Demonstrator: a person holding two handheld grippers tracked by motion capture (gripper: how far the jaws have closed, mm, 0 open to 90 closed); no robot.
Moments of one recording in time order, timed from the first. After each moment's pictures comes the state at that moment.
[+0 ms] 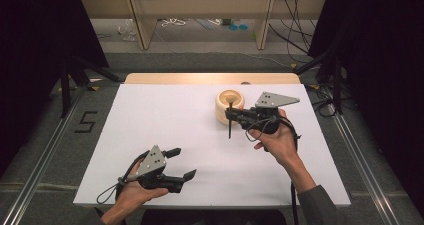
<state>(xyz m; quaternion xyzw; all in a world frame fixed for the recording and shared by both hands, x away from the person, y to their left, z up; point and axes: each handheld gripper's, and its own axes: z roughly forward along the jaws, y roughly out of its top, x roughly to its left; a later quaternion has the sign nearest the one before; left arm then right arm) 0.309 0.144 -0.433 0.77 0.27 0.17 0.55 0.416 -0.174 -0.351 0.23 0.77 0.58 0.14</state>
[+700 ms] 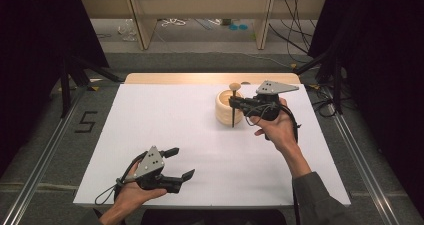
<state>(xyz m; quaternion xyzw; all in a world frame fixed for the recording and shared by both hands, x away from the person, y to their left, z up) 0.309 0.146 -0.433 0.77 0.27 0.18 0.55 0.448 -0.179 -0.346 0.27 0.77 0.57 0.15</state>
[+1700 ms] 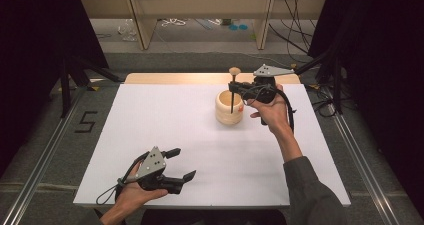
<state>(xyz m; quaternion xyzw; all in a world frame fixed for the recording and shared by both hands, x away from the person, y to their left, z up) 0.308 0.142 -0.434 0.77 0.26 0.17 0.55 0.496 -0.176 -0.339 0.30 0.75 0.56 0.16</state>
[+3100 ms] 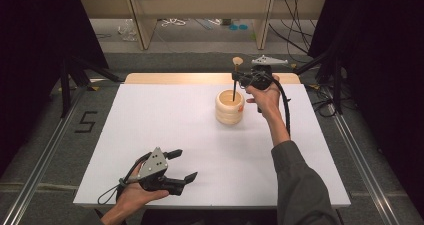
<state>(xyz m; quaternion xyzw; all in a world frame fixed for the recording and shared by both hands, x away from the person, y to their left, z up) 0.308 0.140 -0.435 0.78 0.26 0.17 0.55 0.553 -0.178 -0.357 0.36 0.73 0.54 0.19</state>
